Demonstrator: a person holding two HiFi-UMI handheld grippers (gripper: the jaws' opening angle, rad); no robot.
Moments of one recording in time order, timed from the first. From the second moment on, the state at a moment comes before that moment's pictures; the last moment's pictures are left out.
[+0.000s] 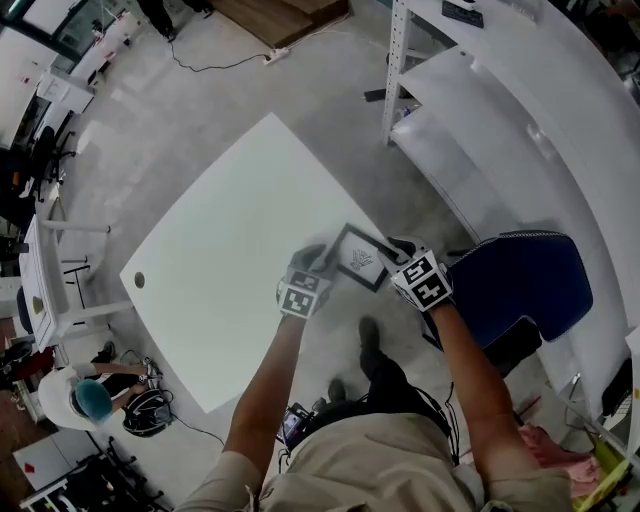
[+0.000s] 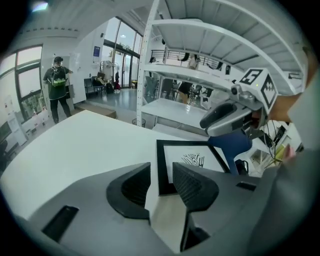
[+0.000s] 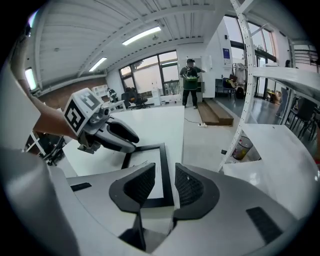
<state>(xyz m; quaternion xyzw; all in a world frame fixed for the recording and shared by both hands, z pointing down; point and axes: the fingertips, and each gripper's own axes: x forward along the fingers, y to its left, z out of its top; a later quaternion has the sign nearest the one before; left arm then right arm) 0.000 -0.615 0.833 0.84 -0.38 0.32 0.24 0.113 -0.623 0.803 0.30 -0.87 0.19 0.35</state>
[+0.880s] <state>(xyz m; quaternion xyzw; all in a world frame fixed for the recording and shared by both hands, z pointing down) 0.007 -0.620 0.851 0.83 -0.37 0.31 0.29 0.112 -0.619 0.849 0.27 -0.86 0.23 0.35</state>
